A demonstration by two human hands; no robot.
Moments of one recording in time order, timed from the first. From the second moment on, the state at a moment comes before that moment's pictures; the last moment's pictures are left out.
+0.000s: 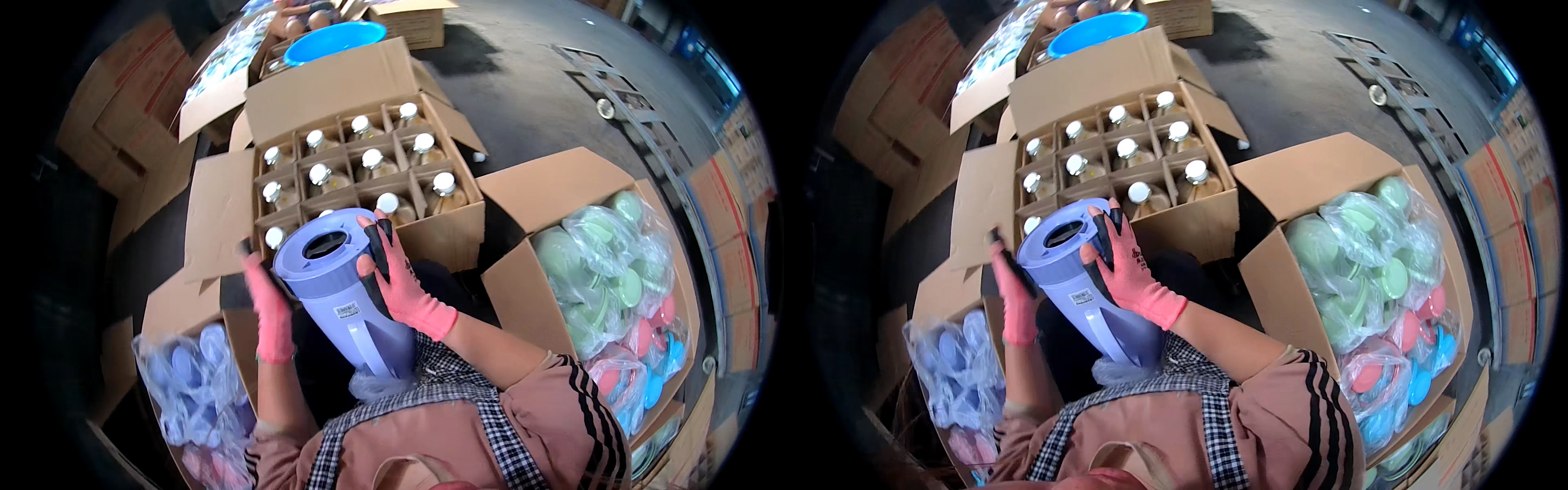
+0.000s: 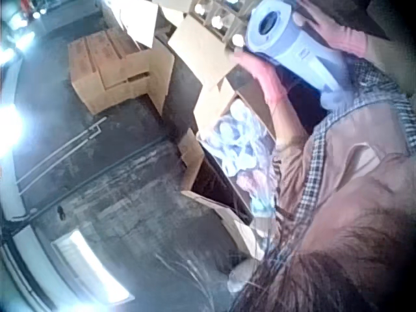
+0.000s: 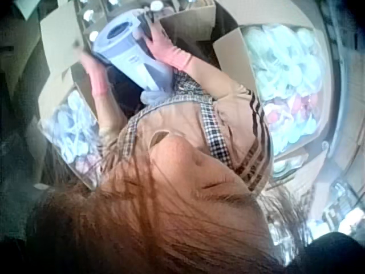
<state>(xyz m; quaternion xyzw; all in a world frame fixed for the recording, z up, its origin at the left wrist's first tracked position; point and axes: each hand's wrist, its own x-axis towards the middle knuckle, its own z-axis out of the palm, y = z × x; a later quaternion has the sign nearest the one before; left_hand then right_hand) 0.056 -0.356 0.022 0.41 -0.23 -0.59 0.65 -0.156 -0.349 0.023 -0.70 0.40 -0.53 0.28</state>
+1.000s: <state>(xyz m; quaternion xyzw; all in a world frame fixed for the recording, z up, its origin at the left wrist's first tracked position) 0.002 -0.297 0.128 0.45 -0.54 -0.41 0.58 -0.183 -0.358 0.117 -0.82 0.21 -0.53 -0.07</state>
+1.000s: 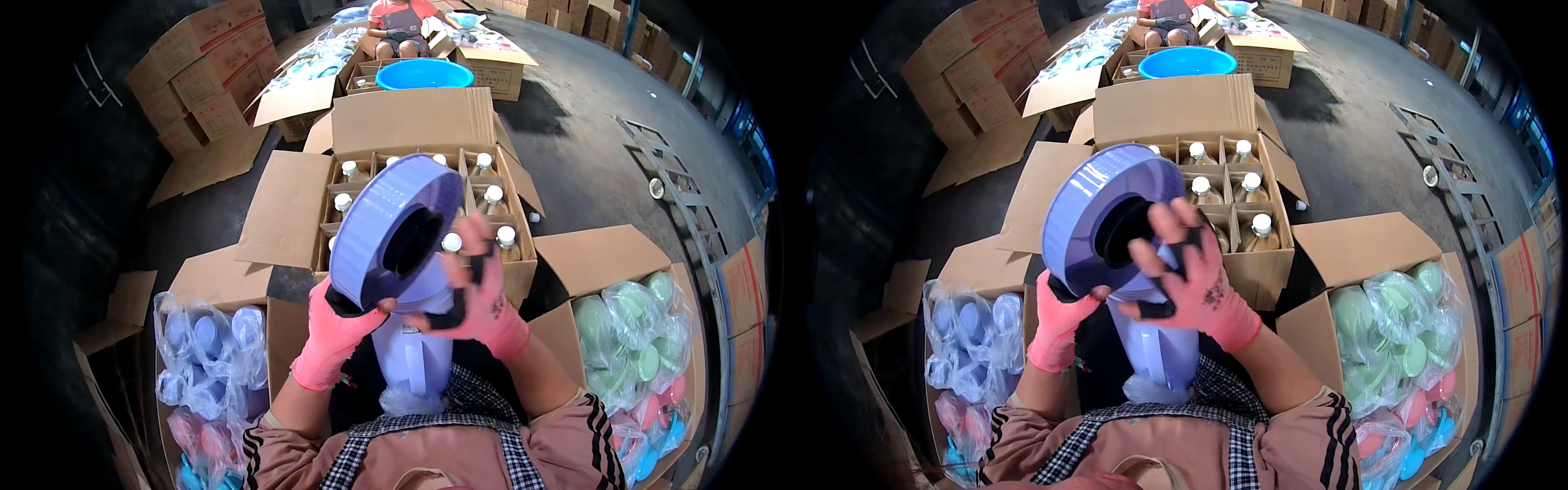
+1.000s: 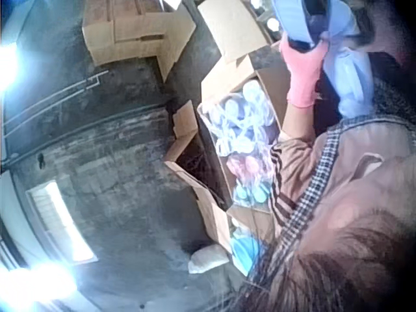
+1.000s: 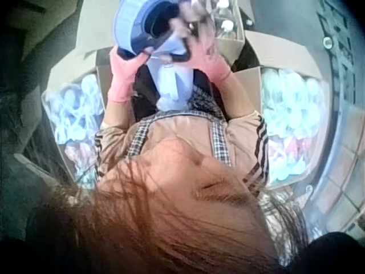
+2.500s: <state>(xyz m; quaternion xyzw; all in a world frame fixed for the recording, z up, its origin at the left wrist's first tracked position) 0.077 -0.396 -0.060 0.29 -0.03 -0.54 0.79 -0.283 -0.572 -0.085 -0.75 0.65 0.11 0.09</state>
